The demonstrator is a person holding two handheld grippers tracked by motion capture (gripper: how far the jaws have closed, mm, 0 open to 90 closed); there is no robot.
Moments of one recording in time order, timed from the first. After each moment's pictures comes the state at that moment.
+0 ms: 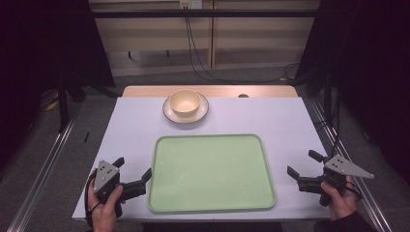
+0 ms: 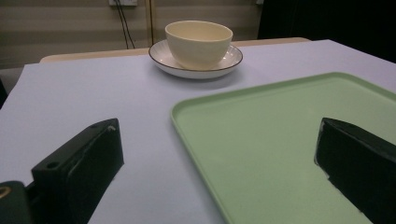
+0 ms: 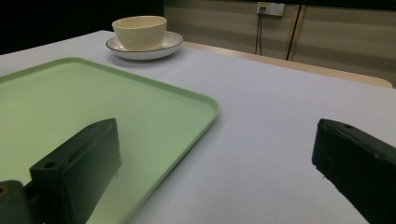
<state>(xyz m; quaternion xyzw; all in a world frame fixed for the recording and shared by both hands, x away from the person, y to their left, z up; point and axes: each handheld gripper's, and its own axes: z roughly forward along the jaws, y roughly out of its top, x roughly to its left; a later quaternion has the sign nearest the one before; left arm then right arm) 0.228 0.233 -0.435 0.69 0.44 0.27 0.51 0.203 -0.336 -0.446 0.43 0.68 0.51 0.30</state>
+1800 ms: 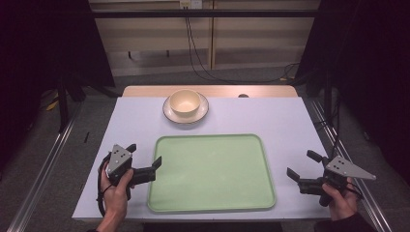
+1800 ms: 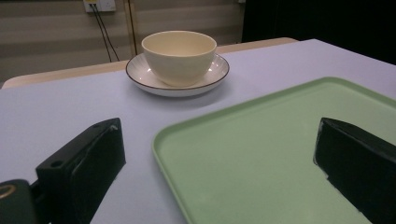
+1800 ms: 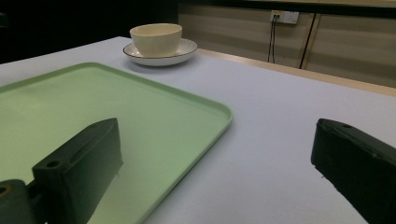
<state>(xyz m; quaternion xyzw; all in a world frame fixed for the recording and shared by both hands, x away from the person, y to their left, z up) 0.267 0.210 -0.428 0.71 0.40 0.26 0.52 0.200 -0.336 -0.444 0.40 0.69 0.53 0.29</state>
